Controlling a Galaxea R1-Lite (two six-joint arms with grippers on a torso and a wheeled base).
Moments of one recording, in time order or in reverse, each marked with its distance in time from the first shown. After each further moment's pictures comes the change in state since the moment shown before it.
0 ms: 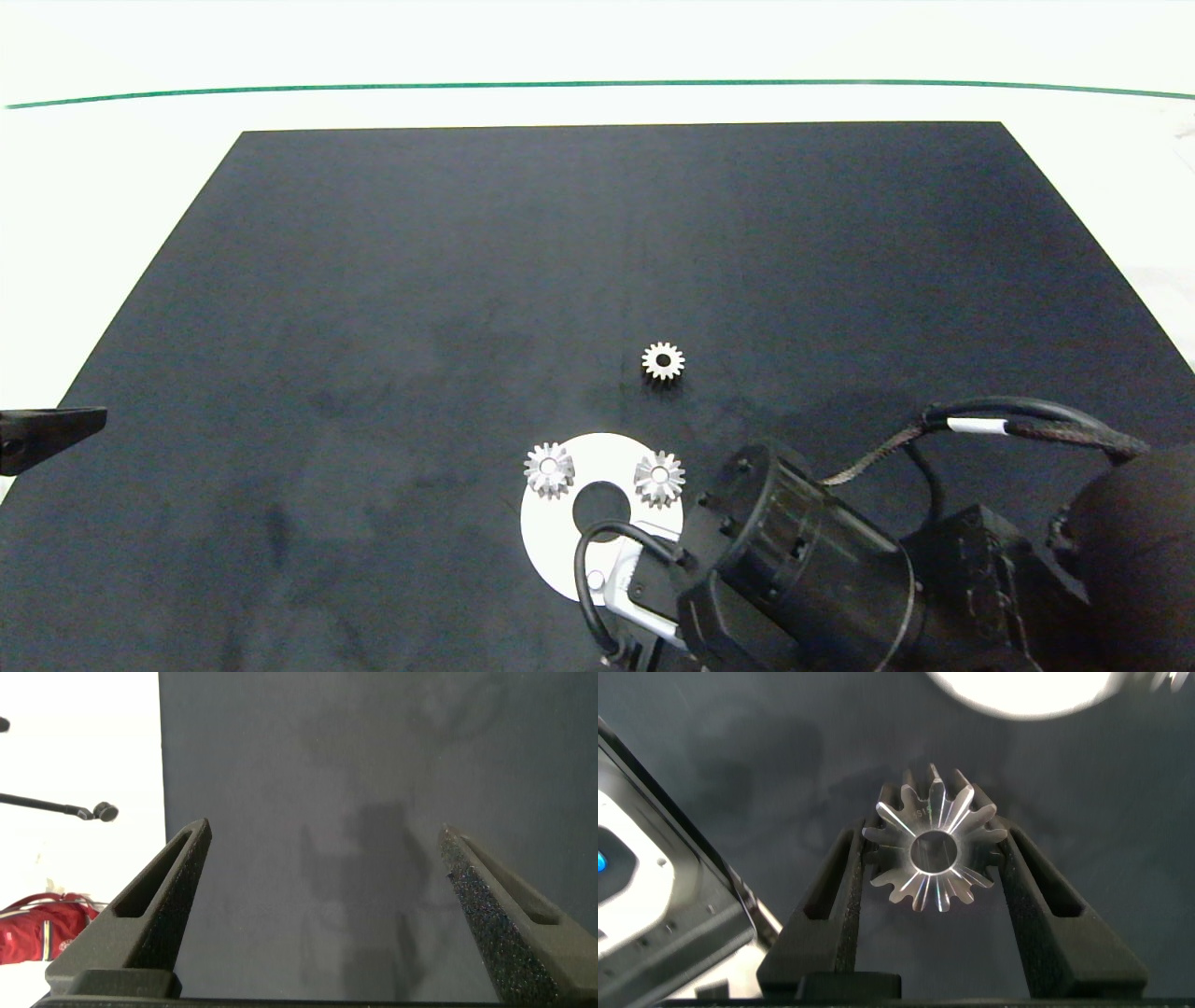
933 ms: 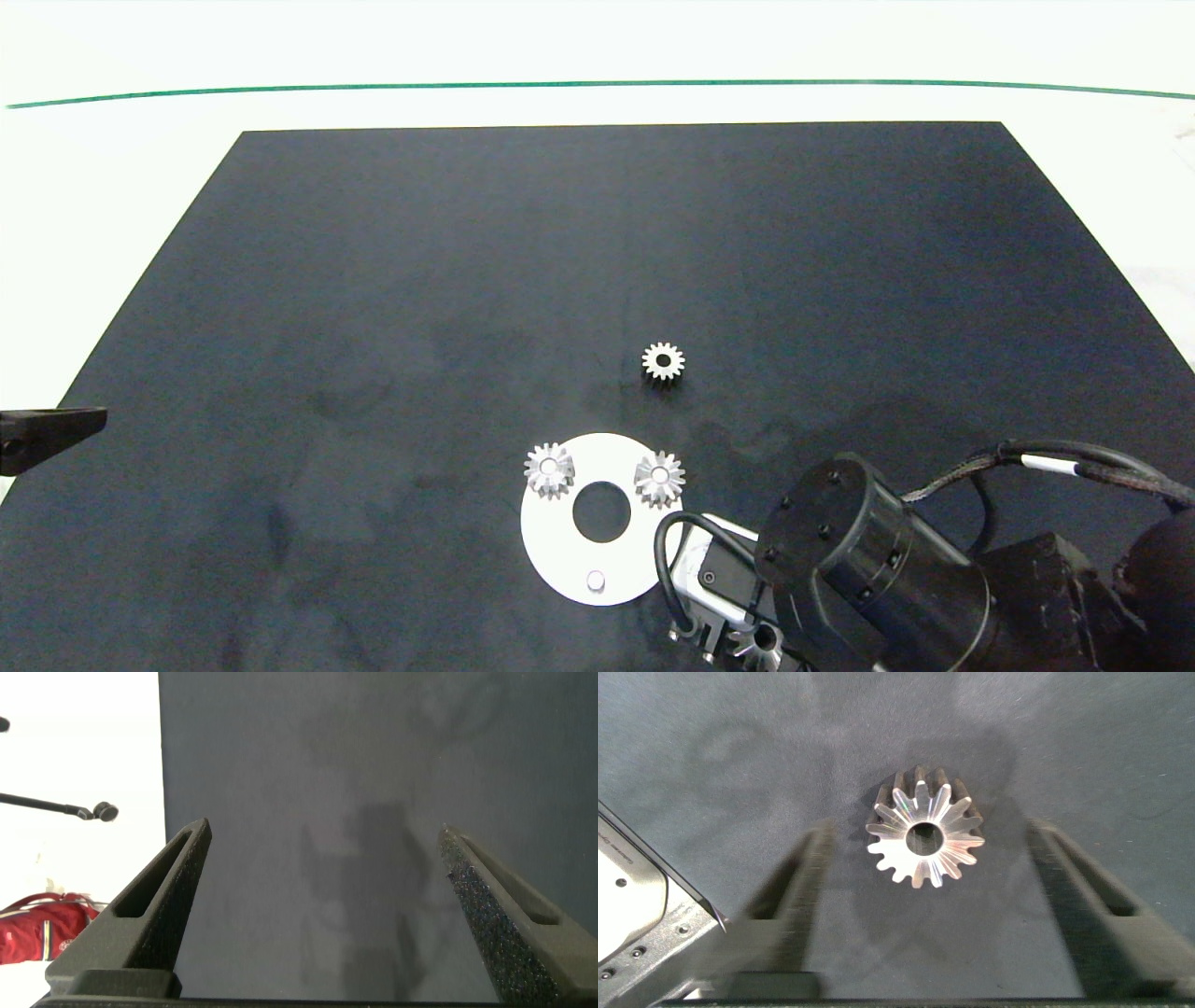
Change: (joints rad) left arm 0.000 0.000 0.002 0.000 0.000 0.000; right arm -0.071 -0.069 0.185 -0.190 -0.004 0.000
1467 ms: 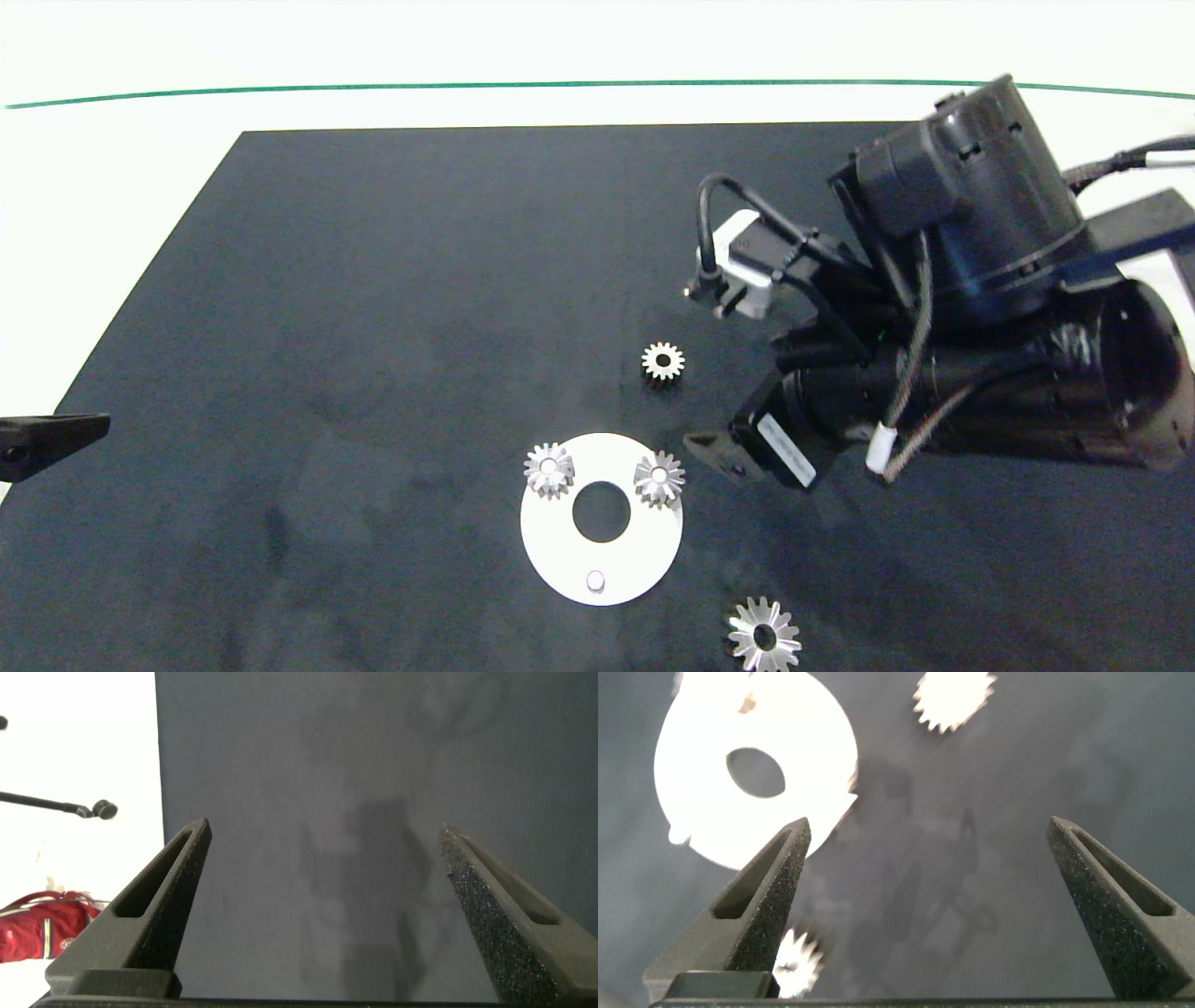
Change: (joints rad) left arm -0.001 0.000 0.010 0.000 0.000 0.001; right arm -0.190 0.044 -0.522 0.123 0.005 -0.050
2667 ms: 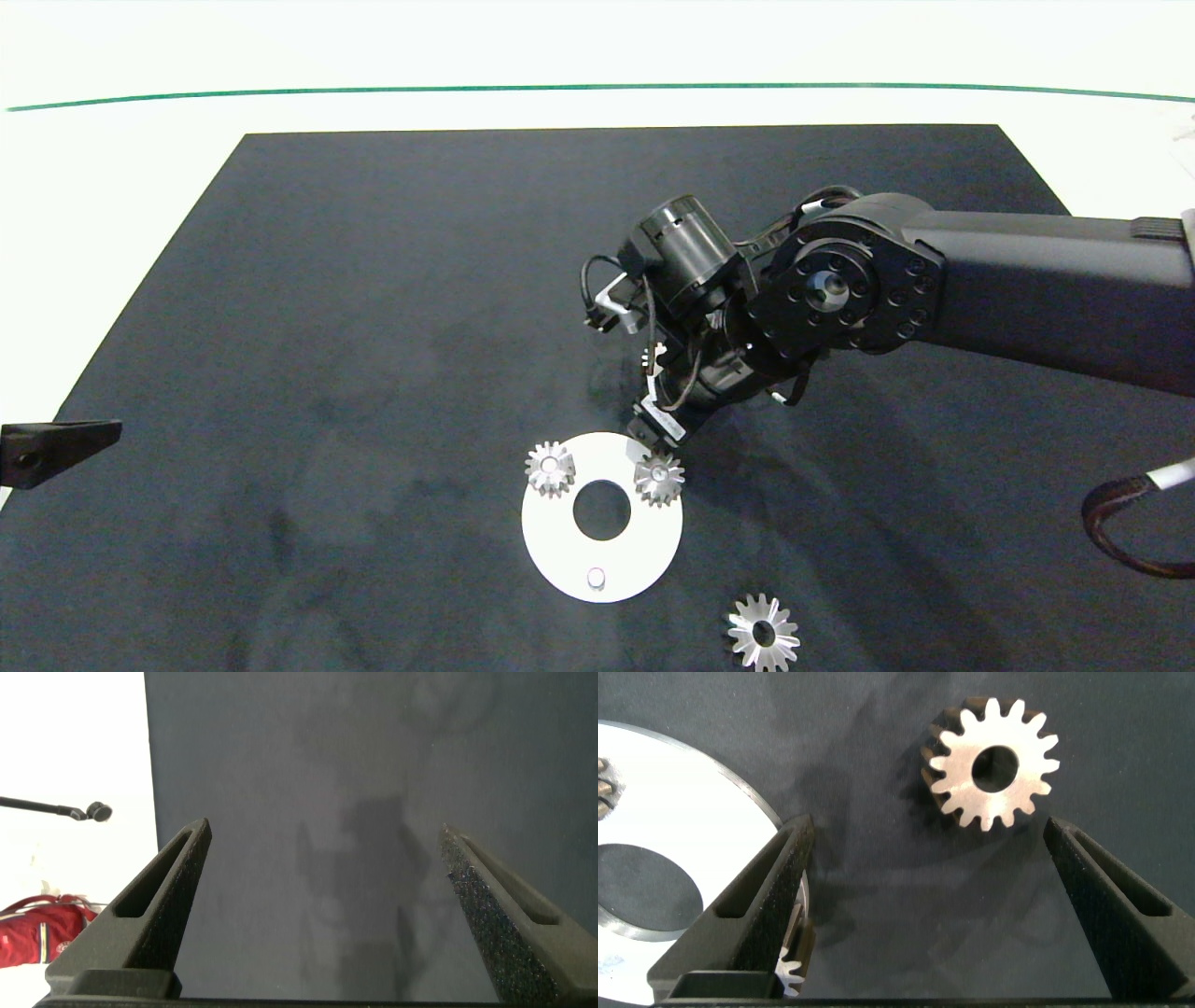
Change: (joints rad) left arm -0.024 0.004 0.007 0.000 0.000 0.000; right arm -0.108 0.494 -0.501 0.302 0.003 0.018
